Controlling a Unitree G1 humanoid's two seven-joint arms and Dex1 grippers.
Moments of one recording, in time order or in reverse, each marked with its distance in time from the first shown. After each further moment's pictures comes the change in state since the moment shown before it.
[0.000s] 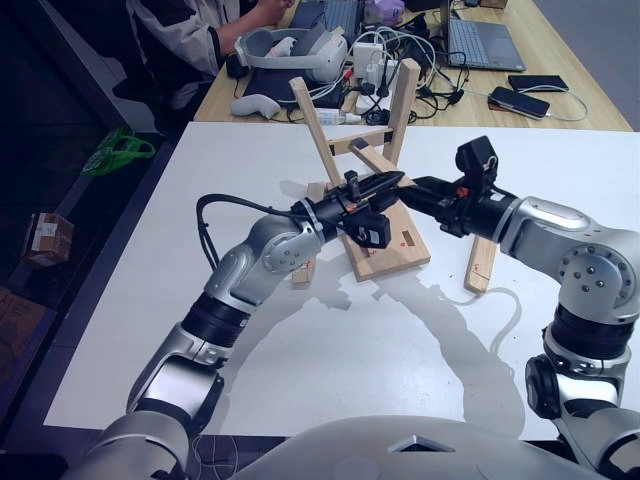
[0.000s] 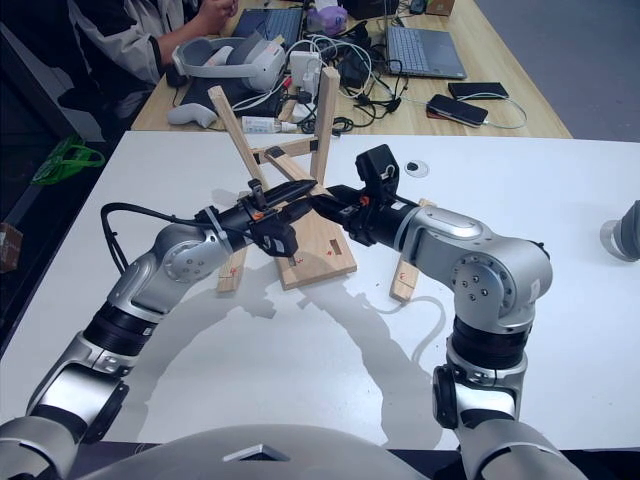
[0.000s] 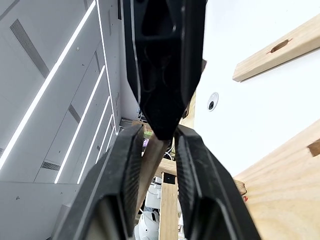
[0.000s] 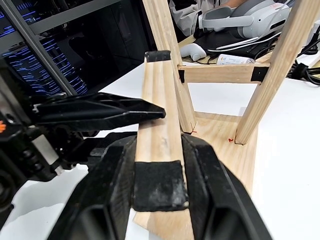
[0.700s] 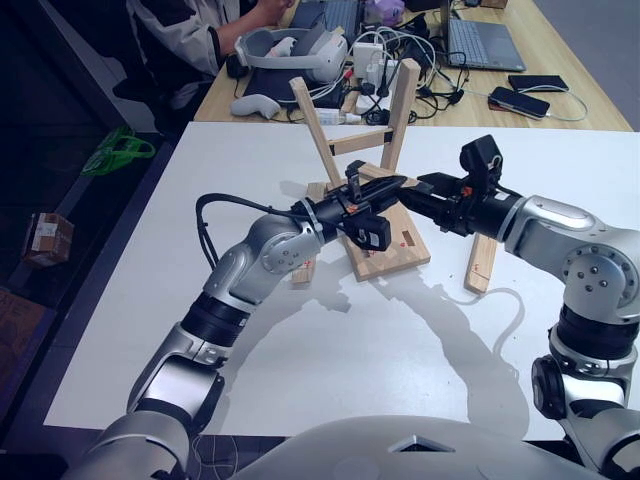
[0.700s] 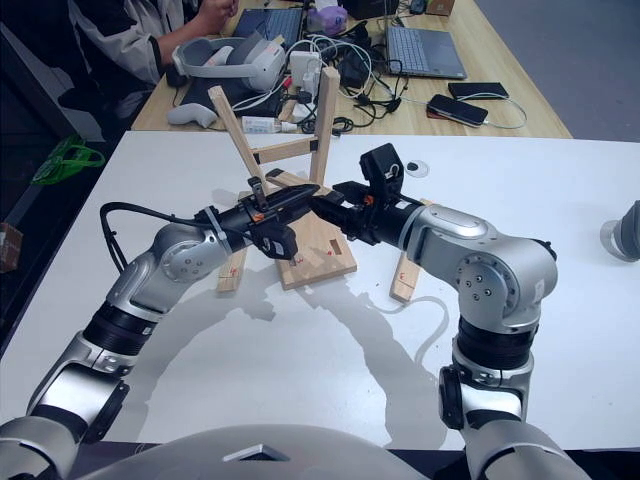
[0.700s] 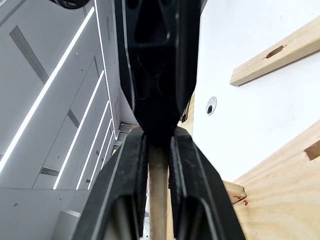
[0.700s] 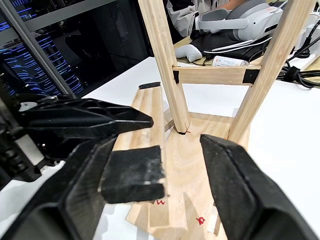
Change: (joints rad) left arm 0.000 0.006 0.012 -0.002 -0.005 -0.036 -0.019; right arm 0.006 -0.037 0.004 0.006 -0.004 -0.044 0.019
